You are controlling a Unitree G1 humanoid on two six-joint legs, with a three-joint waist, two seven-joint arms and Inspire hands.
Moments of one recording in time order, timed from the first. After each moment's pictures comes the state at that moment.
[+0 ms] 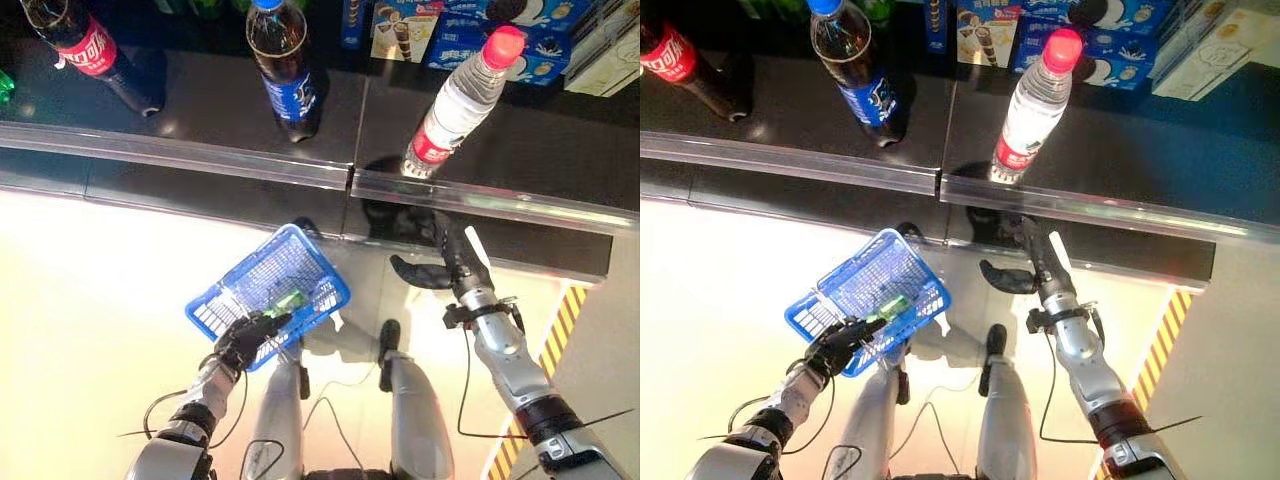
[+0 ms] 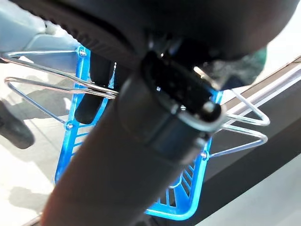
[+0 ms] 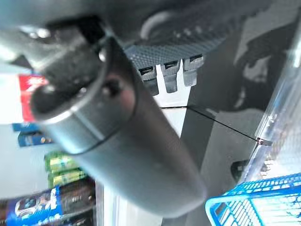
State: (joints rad) left arm -0.38 0.28 -0.11 1.10 -0.87 -0.06 -0.16; right arm -0.25 -0.52 0.25 0.28 0.22 -0.34 -0.10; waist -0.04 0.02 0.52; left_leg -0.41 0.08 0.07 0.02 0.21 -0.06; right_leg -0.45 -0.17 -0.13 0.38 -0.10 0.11
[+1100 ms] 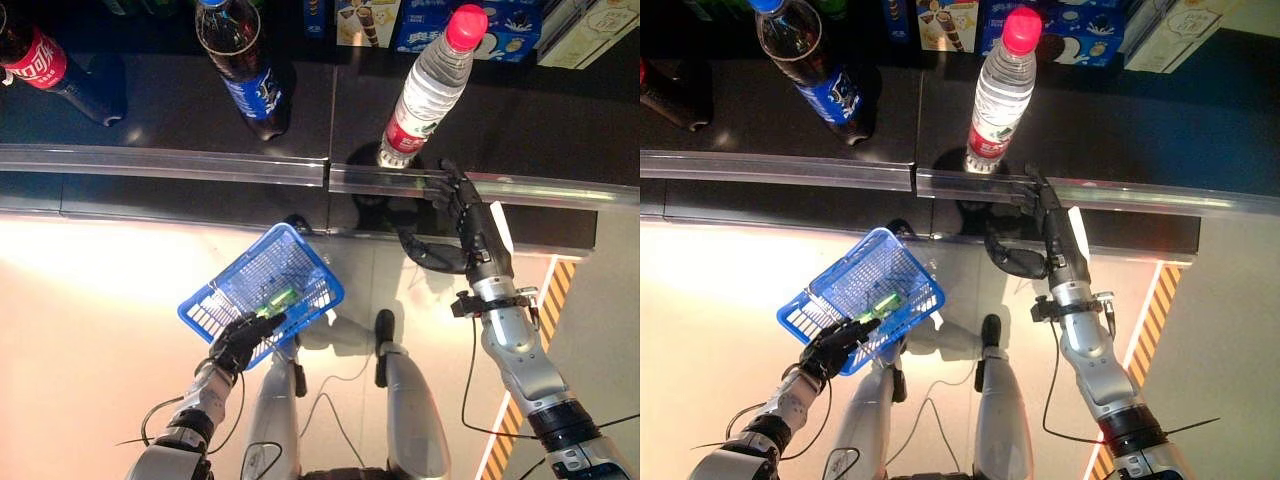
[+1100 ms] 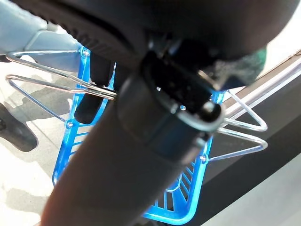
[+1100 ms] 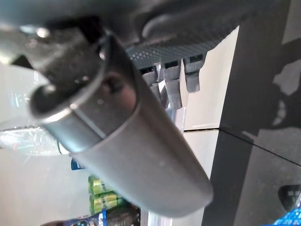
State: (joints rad) left arm -0.35 0.28 -0.11 1.08 -0.89 -0.08 -0.16; right arm -0.23 -0.56 0.22 0.13 0.23 -0.34 -0.22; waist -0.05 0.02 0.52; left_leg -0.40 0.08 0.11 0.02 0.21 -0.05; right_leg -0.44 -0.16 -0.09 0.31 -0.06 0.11
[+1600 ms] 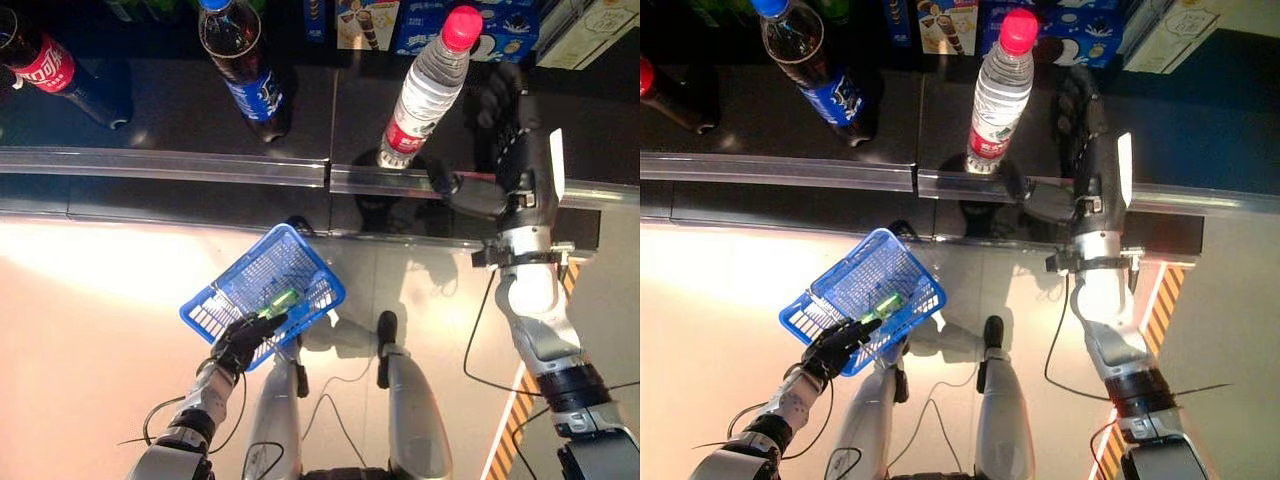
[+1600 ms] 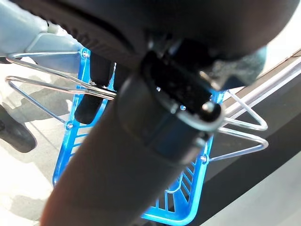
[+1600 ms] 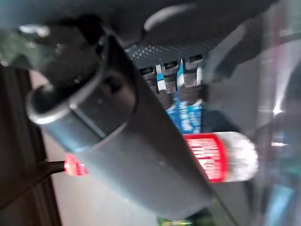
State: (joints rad) left arm -0.35 0.28 -0.11 1.06 -0.89 -0.06 -0.14; right arm -0.44 -0.60 0.15 0.10 0.29 -0.41 -0.28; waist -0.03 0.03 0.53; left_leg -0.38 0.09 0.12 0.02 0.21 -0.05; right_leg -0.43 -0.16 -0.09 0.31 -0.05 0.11
